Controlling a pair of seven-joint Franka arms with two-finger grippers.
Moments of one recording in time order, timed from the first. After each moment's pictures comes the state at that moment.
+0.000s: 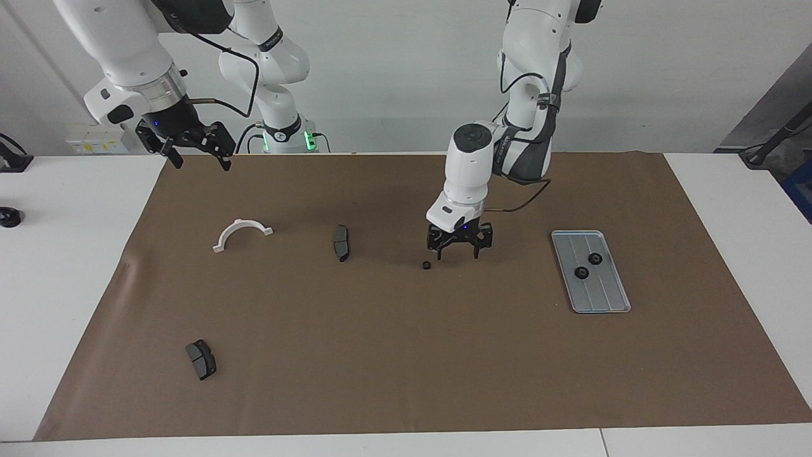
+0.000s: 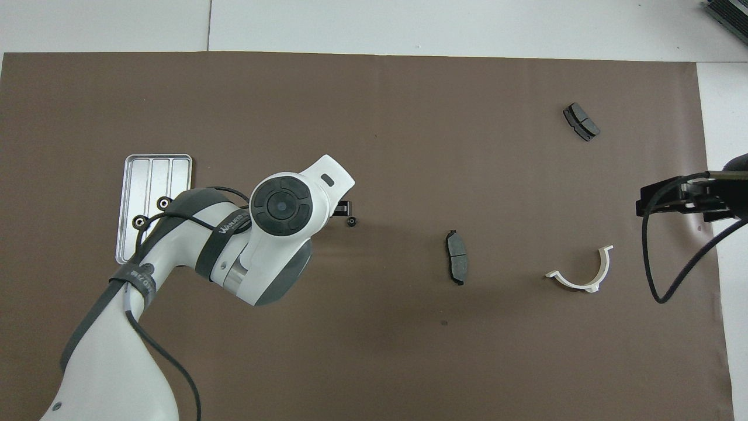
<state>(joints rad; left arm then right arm) -0.60 0.32 -0.01 -1.90 0.12 2.34 -0.61 0.03 -0.05 -0.03 -1.64 0.01 1.53 0.10</state>
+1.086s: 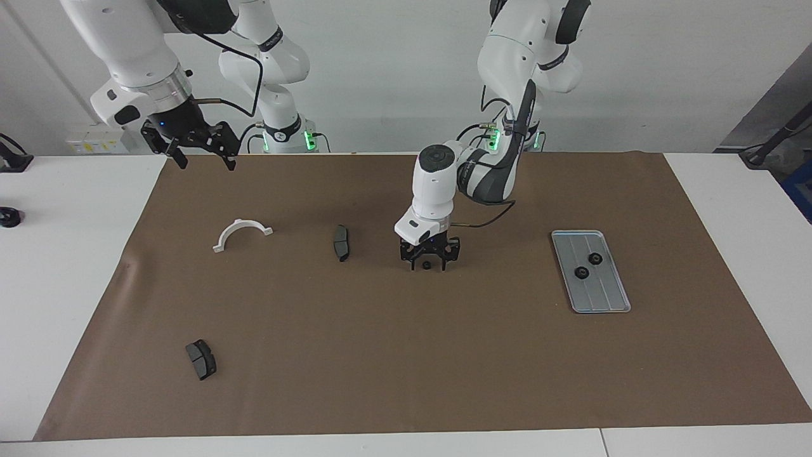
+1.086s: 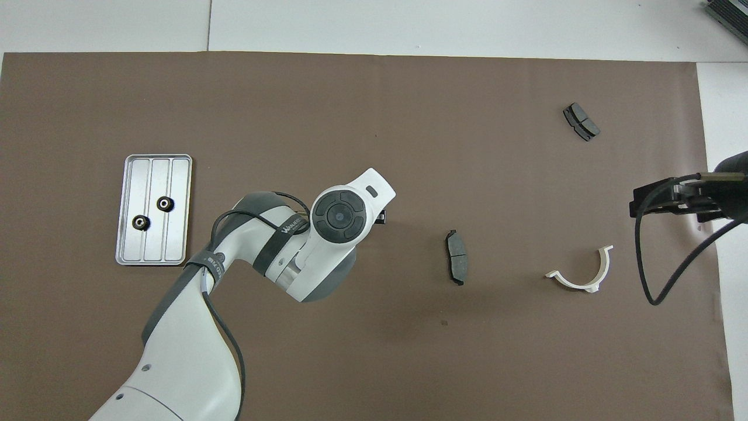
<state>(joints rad) -0.65 0.43 -0.01 -1.87 0.12 2.43 -0.64 0.03 -0.05 -0.02 -1.64 0.01 1.53 0.10</state>
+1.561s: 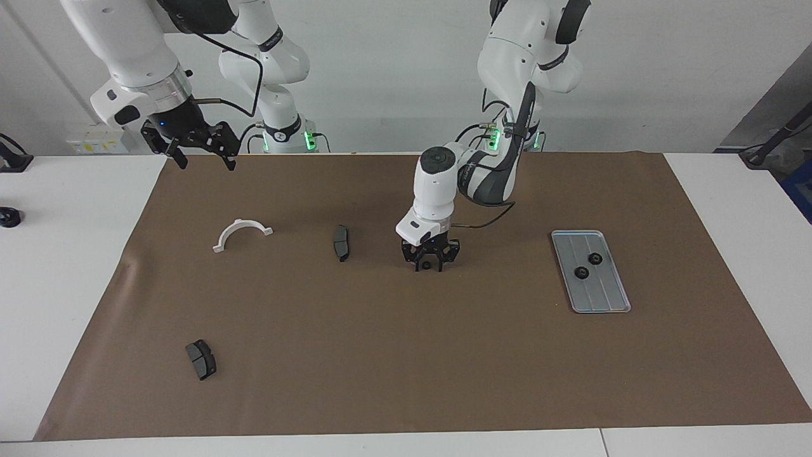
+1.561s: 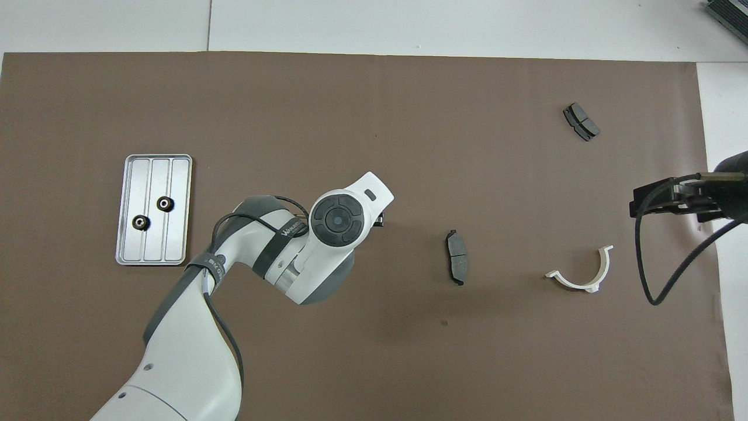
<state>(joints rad) -0.65 0.43 -0.01 -1.88 0.12 2.44 -0.64 0.03 -0.05 -0.02 -1.64 0.01 1.53 0.10</state>
